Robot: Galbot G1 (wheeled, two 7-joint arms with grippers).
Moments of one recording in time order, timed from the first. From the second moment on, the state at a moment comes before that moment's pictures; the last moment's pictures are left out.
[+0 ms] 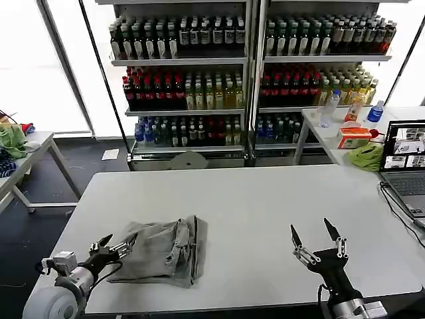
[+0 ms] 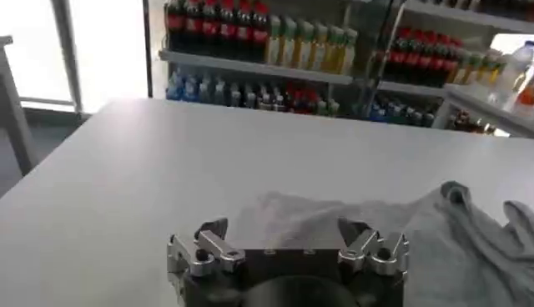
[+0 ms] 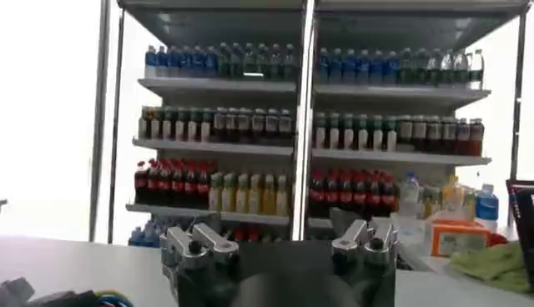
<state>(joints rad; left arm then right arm) 1.44 -0.99 -0.63 -1.92 -0.75 0.46 -0.01 -1.72 1.19 0.63 2.26 0.29 0.05 0.02</state>
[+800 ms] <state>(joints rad) 1.46 -1.07 -0.60 -1.90 -0.80 0.45 0.01 -1.72 1.19 0.63 2.27 0.29 0.05 0.02</state>
